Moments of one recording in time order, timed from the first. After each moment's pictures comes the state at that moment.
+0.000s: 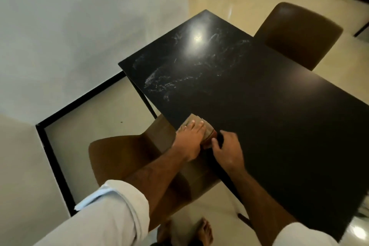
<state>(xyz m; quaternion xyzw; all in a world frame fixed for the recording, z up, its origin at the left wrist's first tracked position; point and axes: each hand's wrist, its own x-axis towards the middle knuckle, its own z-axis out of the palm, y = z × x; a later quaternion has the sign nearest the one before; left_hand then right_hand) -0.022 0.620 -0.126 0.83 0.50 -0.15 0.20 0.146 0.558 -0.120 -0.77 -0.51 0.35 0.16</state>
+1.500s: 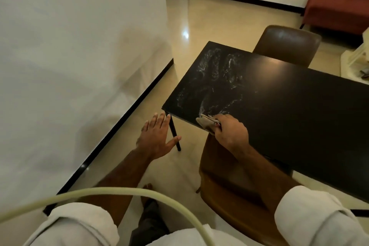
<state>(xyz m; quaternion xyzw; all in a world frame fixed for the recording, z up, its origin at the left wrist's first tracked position) -0.472 0.820 -0.017 0.87 0.48 -0.07 0.10 -0.196 0.719 0.018 -0.81 -0.54 0.19 0.12</state>
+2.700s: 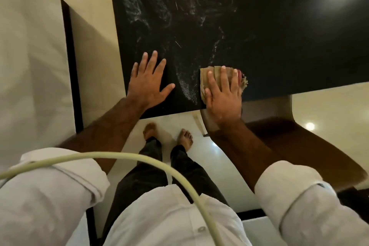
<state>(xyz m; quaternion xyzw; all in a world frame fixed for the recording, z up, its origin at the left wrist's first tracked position) -0.287 1.101 -0.122 0.96 0.18 -0.19 0.10 -0.210 0.840 -0.149 -0.96 -0.25 0.14 0.05</state>
